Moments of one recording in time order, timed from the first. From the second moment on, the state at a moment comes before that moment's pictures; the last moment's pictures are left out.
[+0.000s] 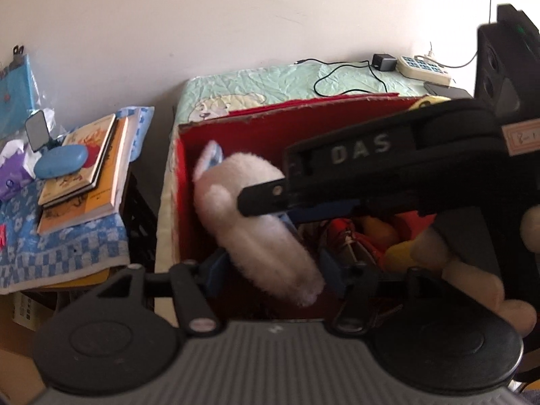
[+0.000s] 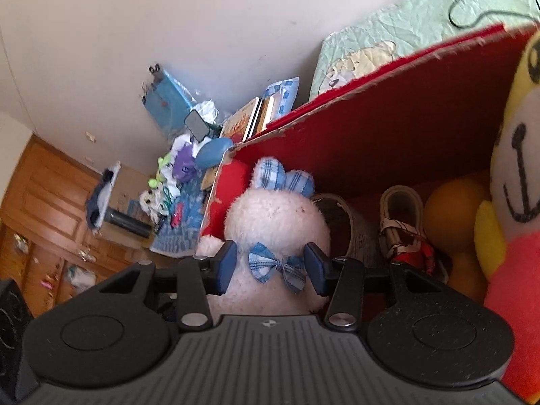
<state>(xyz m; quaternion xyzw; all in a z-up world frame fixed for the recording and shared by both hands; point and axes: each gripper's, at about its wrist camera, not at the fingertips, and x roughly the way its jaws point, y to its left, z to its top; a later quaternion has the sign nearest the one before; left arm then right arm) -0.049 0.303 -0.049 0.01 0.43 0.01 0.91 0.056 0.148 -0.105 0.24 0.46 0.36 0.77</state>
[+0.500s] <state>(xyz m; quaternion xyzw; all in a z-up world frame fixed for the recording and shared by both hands) -0.069 0.310 -0.025 0.01 0.41 0.03 0.91 0.052 0.153 -0.108 0.24 0.47 0.37 0.76</state>
